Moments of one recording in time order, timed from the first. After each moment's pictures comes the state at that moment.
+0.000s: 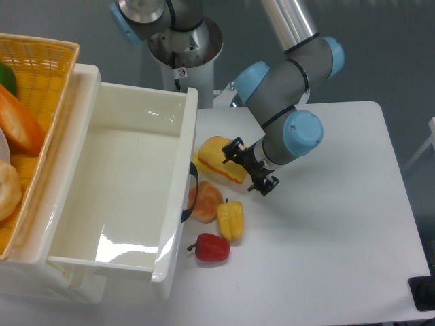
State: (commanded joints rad) arm 2.65 -1.98 -1.75 -1.37 1.44 1.41
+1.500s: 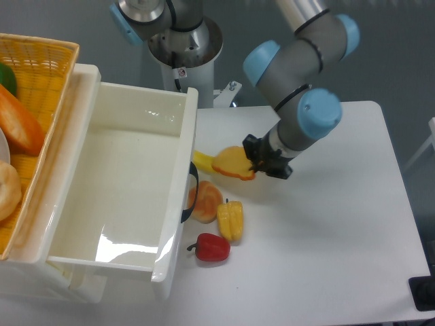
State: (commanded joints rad) arm 2.72 -1.92 -1.52 -1.41 1.45 1.19
